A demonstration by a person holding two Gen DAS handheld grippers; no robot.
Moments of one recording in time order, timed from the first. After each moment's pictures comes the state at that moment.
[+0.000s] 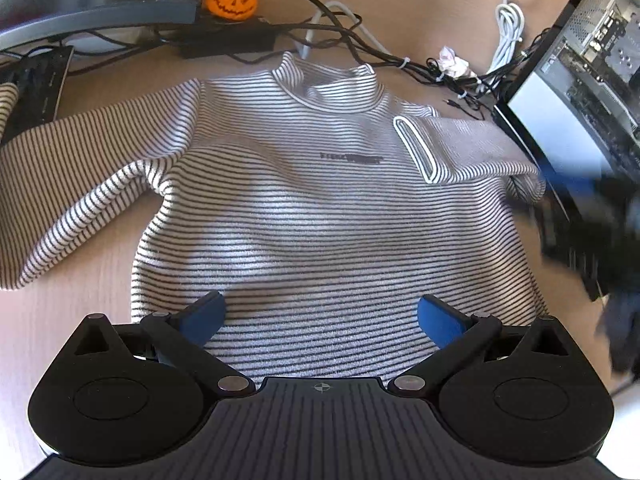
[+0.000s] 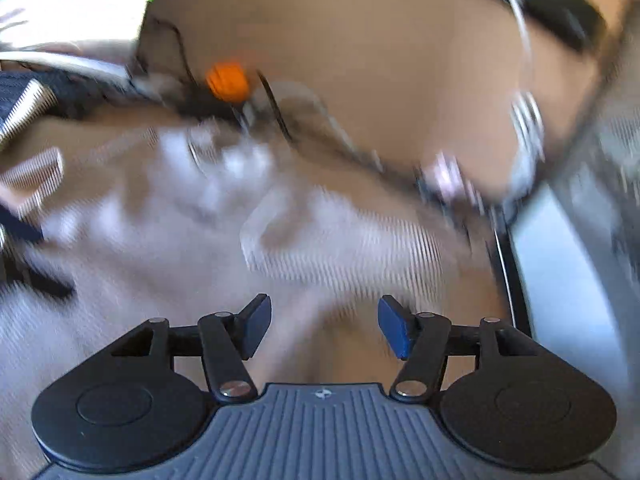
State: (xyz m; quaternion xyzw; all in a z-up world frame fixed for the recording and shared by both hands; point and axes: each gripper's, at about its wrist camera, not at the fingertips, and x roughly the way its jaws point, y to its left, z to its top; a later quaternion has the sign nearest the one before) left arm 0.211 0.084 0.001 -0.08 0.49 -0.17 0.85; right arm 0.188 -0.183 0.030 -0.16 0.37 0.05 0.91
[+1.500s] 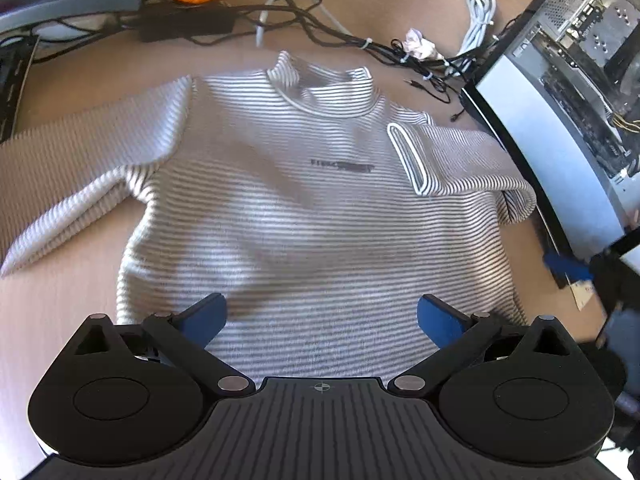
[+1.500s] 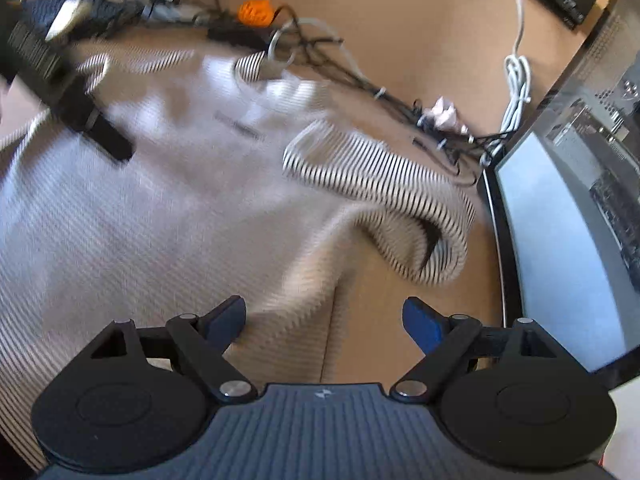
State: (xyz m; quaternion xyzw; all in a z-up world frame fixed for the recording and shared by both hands) left arm 0.213 0.060 0.009 -0.09 0.51 -0.20 0.84; right arm 0.117 -0.169 0.014 -0.22 0.40 0.05 0.89
